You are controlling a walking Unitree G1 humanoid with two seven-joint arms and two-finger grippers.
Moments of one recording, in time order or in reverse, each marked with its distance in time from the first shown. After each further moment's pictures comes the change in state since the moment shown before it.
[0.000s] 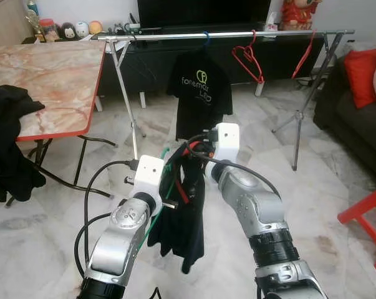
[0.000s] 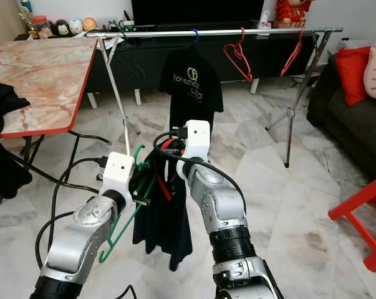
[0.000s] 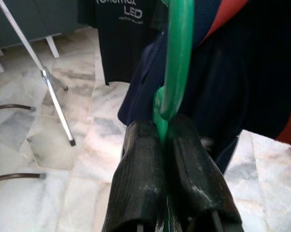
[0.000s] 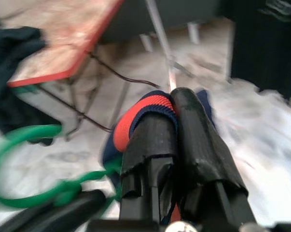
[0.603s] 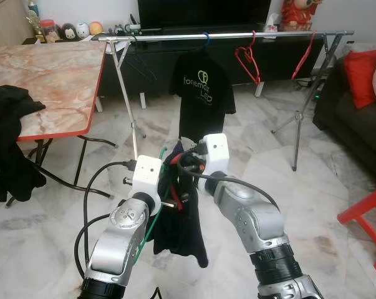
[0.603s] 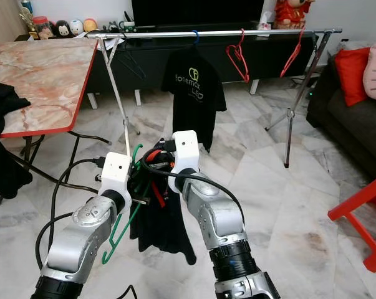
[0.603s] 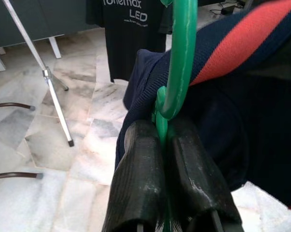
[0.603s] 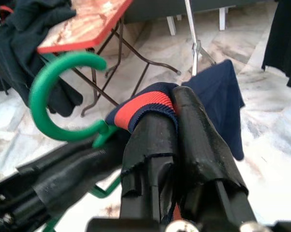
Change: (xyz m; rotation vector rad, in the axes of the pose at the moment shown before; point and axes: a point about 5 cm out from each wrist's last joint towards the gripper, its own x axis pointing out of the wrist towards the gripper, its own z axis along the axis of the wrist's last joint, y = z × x) left arm 0.000 0.001 0.002 -0.044 -0.027 0.008; right arm -0.010 0.004 -0.018 -0.043 0.079 0.057
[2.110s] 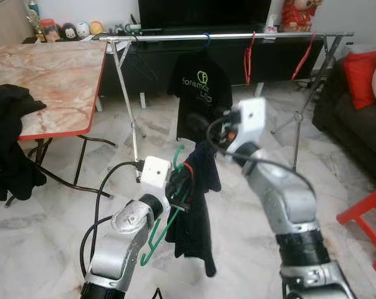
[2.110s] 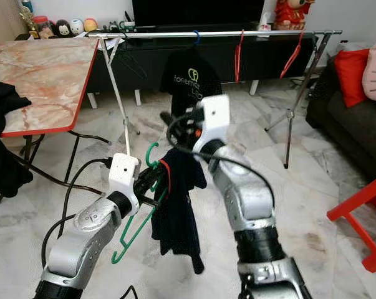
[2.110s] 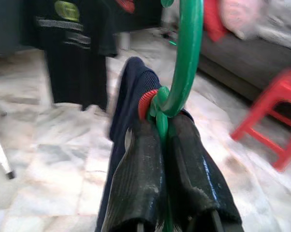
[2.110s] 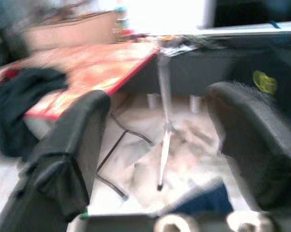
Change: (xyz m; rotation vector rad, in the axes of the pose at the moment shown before) left arm -0.009 -0.022 -0.001 -0.001 -0.078 -0.314; right arm -0.034 -0.050 0.090 -0.307 -0.316 0.022
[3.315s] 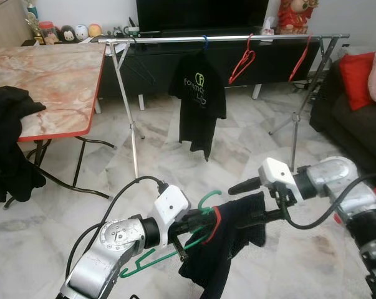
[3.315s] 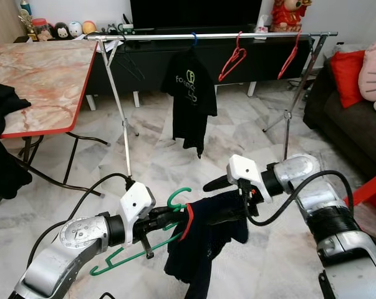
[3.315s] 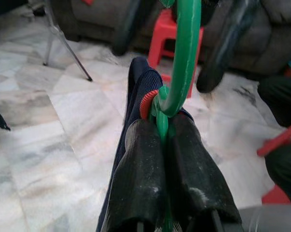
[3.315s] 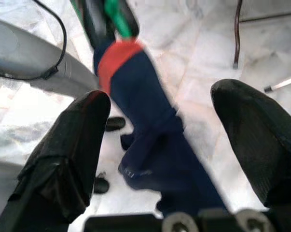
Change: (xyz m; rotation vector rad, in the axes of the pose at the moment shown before) left arm -0.030 -0.020 -0.011 0.170 0.116 -0.514; right arm -0.063 -0.048 -0.063 -0.261 0.552 0.975
